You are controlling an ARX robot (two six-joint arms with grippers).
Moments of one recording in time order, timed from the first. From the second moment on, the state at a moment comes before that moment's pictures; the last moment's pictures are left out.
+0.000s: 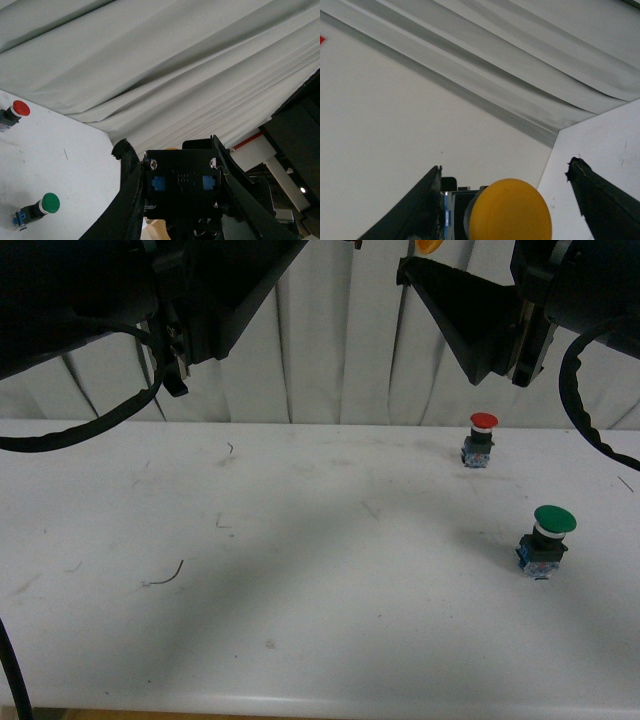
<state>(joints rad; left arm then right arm) -0.36 1.64 0.64 1.28 0.44 -1.14 0.32 1.77 0.77 1.28 -0.49 1.20</state>
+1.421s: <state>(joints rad) -0.33 1.60 0.60 1.29 0.42 -1.15 0.32 1.77 0.78 1.28 -0.47 1.22</state>
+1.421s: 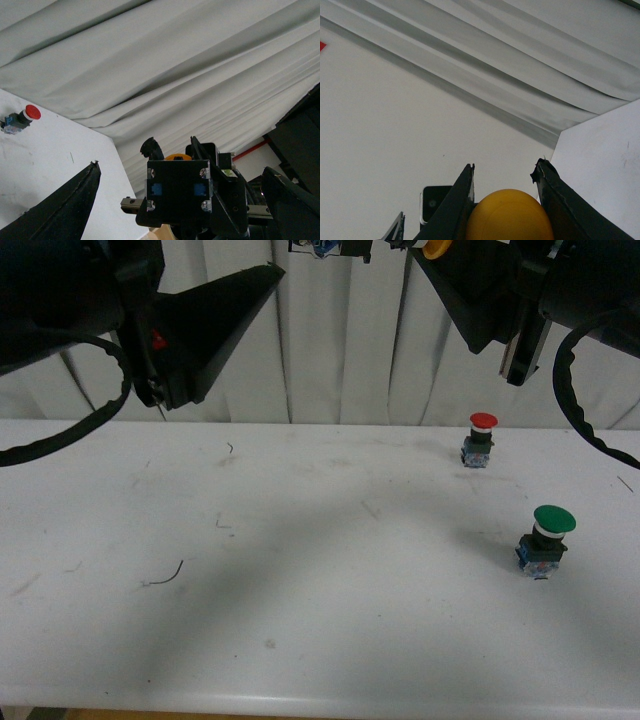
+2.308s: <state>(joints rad) -0.02 0.72 0.37 0.54 0.36 -0.67 0.19 1.71 0.75 1.28 -0.50 1.22</state>
